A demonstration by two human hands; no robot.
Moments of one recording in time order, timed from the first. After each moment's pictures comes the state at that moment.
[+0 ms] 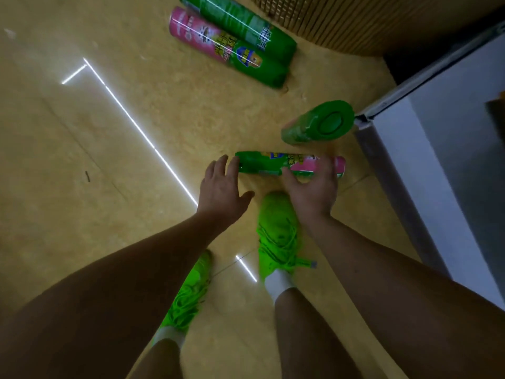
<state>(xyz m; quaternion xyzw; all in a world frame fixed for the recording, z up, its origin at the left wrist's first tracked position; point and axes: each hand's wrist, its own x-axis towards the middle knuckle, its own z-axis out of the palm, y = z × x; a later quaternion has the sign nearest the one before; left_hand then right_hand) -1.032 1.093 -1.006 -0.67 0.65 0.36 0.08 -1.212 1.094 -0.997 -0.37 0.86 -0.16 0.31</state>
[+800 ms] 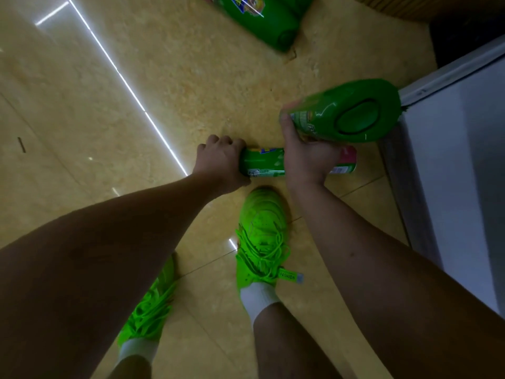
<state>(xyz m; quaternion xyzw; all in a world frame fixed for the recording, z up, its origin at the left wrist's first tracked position) -1.069 1.051 -1.109 -0.62 0.66 0.38 0.17 -1.208 1.029 -1.067 -0.28 0.86 -0.31 0.29</state>
